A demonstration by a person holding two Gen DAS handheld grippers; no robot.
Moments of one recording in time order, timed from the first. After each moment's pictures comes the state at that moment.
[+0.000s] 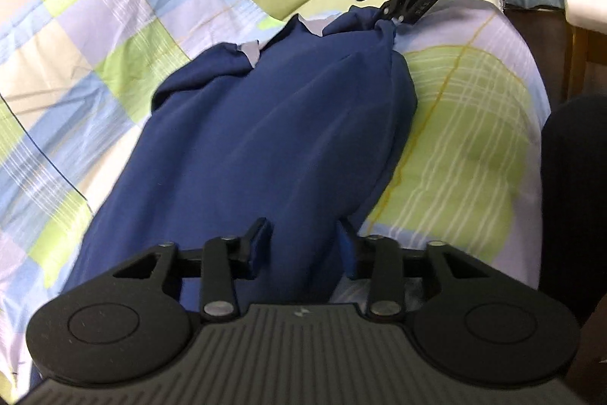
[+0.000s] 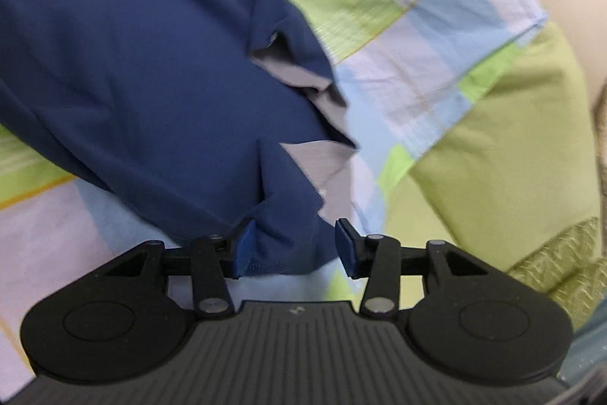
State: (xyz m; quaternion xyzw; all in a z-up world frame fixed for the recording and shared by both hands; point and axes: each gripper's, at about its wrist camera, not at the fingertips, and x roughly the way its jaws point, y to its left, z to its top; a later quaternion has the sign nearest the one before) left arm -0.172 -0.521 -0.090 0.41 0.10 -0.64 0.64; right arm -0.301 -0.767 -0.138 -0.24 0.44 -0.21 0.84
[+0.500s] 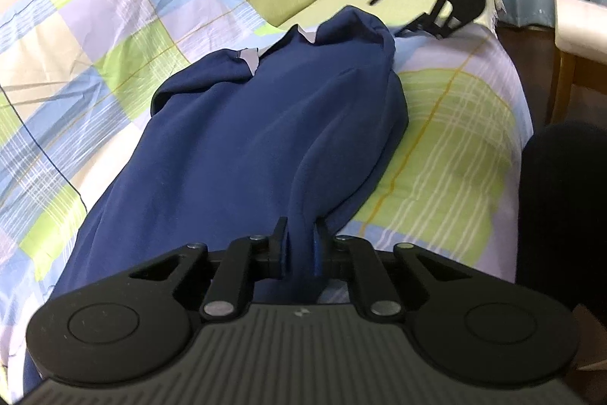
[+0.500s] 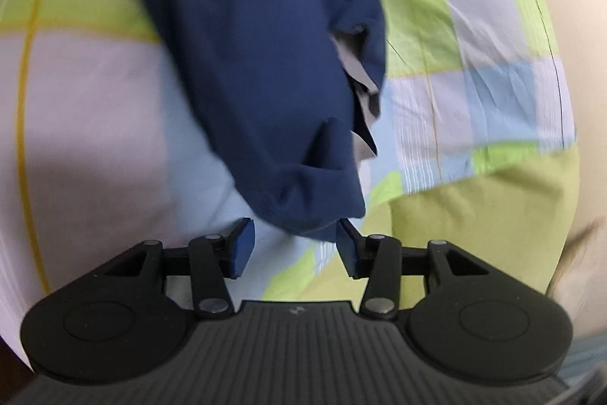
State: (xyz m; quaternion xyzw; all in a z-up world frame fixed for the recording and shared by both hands) left arm -0.175 -0.505 -0.076 0.40 0.10 -0.65 0.64; right arm -0.329 -0.726 -0.164 -0.48 0.48 -0.13 0.72
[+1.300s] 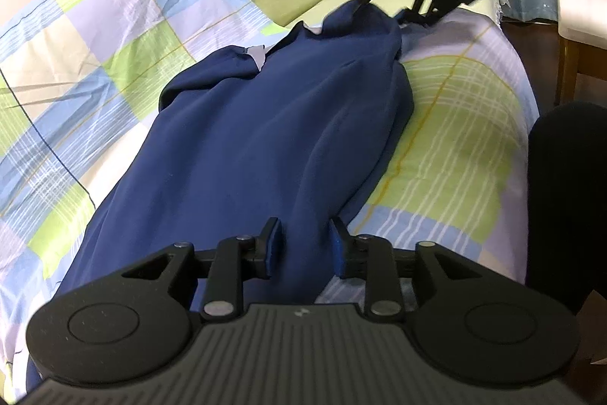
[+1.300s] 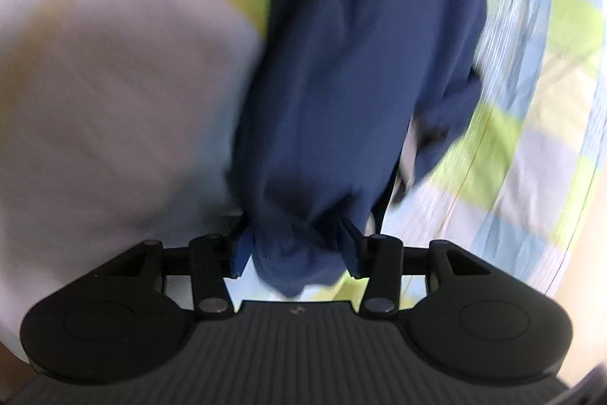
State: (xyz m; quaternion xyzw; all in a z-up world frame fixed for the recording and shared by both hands) left arm -0.170 -0.496 -0.083 0.40 0.10 -0.64 0.65; right arm -0.305 -0.724 -0.192 -0.64 0.52 -0.01 0.56
